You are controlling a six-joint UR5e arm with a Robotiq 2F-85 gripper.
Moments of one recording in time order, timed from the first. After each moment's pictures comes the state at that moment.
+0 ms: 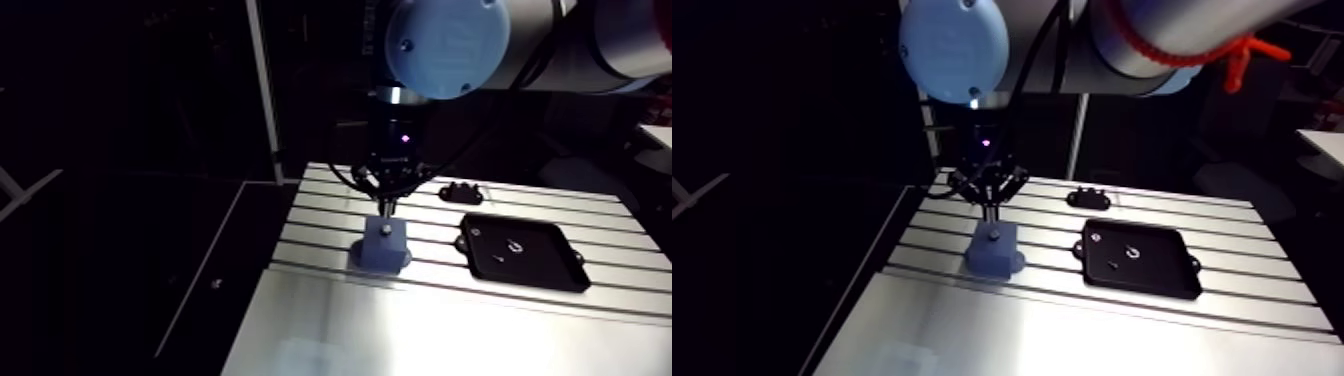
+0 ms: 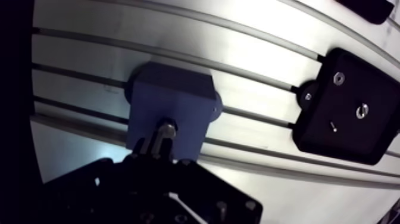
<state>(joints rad) 0.14 -1.33 1.87 -1.99 -1.59 -1.69</state>
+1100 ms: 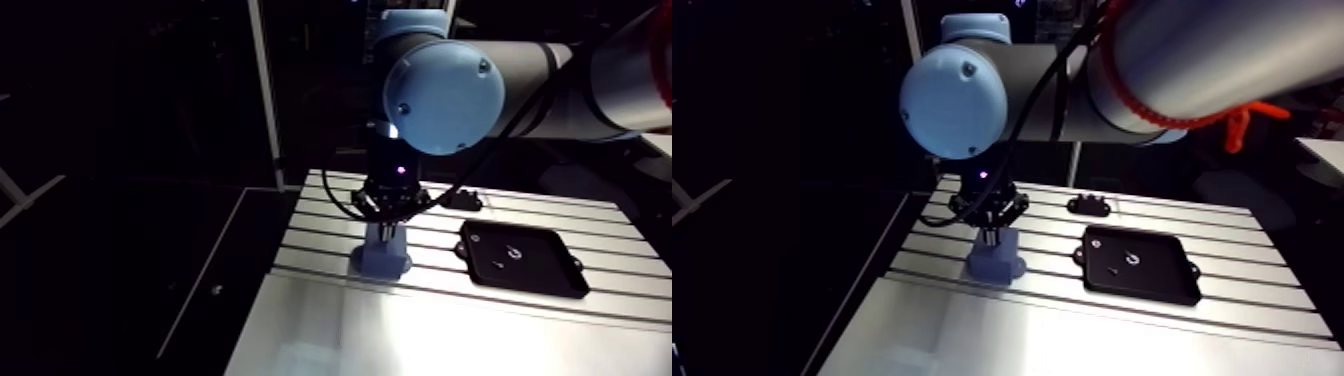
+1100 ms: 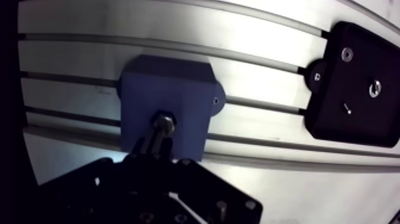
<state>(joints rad) 0.15 -1.35 1.97 -2.10 -1.60 -1.60</state>
